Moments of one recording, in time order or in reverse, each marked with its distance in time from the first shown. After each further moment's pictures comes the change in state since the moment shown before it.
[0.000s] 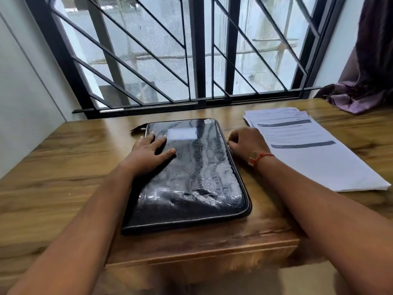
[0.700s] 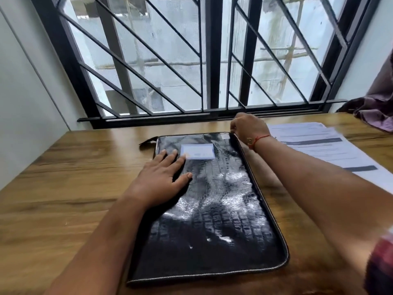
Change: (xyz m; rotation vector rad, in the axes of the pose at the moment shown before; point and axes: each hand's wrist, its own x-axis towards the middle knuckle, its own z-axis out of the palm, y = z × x) left_hand -0.002 0.008 -0.004 0.196 -0.011 0.148; right_hand 0.134 -0.007 0.035 -0.305 -0.018 -0.203
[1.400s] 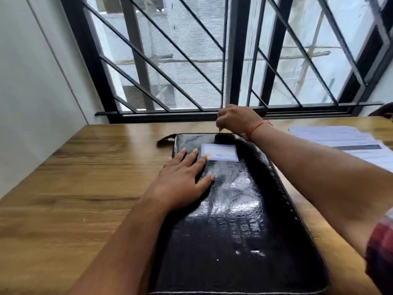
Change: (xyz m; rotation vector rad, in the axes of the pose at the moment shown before) left_hand -0.001 0.003 -0.004 -0.049 -0.022 -0.004; right_hand 0.060 -0.060 0.005 -0.068 0.006 -0.541
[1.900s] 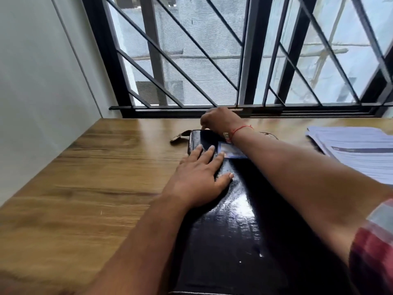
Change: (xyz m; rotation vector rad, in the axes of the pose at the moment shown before) left_hand -0.001 0.000 -0.001 -0.016 0.011 0.012; right_hand 0.062 -0.074 0.008 0.121 -0.069 0.041
